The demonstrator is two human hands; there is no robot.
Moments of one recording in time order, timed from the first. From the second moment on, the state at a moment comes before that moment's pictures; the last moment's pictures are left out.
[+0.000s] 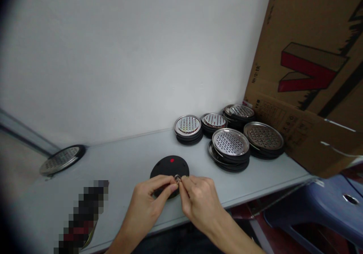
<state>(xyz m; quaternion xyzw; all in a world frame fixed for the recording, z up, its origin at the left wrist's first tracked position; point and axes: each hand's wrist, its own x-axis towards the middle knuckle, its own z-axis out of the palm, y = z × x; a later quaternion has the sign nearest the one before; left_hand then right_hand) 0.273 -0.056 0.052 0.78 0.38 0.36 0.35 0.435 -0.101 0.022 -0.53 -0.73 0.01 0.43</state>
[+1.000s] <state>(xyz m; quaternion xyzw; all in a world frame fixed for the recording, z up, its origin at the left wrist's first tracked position) 0.273 -0.046 0.049 0.66 0.41 0.43 0.45 0.436 -0.097 0.017 -0.54 -0.74 0.05 0.40</state>
